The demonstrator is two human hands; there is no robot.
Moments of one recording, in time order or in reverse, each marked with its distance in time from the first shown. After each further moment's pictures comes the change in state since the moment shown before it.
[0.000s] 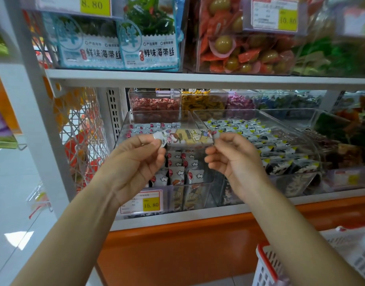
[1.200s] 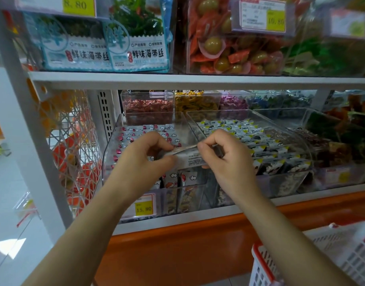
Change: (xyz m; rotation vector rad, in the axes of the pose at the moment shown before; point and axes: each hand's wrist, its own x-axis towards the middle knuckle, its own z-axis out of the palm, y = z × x) left_hand -0.004 -0.010 0.018 1.019 0.021 0.427; right_hand -0.001 0.004 -0.002 -0.813 -0.058 -0.683
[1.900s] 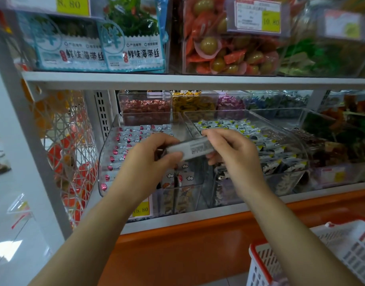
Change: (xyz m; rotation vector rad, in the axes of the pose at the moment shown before) left_hand 0.003 0.002 0.012 0.038 -0.061 0.049; right_hand 0.001 0.003 -0.014 0.387 0.015 0.298
